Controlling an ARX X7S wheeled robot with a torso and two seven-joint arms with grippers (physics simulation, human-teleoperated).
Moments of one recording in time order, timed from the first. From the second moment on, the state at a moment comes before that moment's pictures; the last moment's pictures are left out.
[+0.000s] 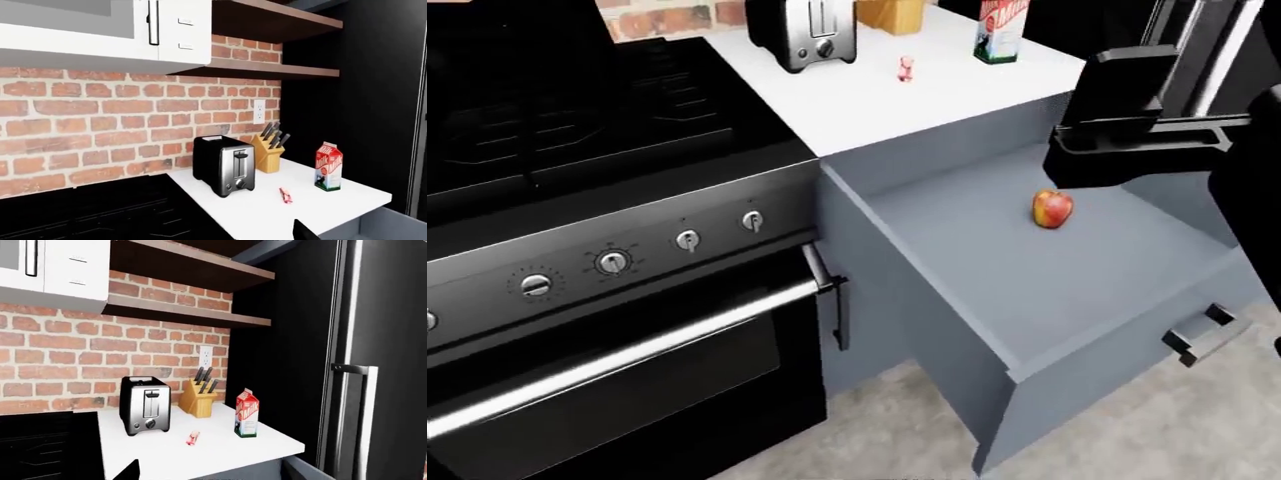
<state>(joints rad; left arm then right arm) -1.42 -0.71 0.16 0.53 -2.04 -1.10 -1.44 1.31 0.73 -0.18 -0.73 1.99 1.07 1.48</state>
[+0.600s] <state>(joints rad) -1.42 -0.73 0.18 0.53 -2.02 -1.07 -1.42 1.32 0.75 -0.21 -0.74 1.99 1.04 1.47</state>
